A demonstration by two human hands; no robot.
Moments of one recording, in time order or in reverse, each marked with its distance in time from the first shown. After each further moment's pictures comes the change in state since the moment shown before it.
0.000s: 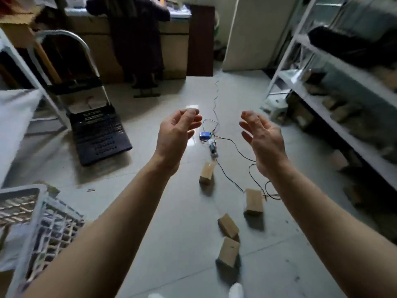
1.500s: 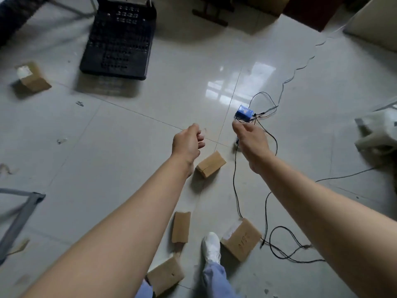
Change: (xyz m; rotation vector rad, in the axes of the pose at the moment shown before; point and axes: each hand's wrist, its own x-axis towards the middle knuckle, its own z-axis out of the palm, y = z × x) left_hand 0.333 -0.350 0.121 -0.274 0.736 -0.620; right_hand 0.416 0.334 -0.012 -0.571 -0.547 0.271
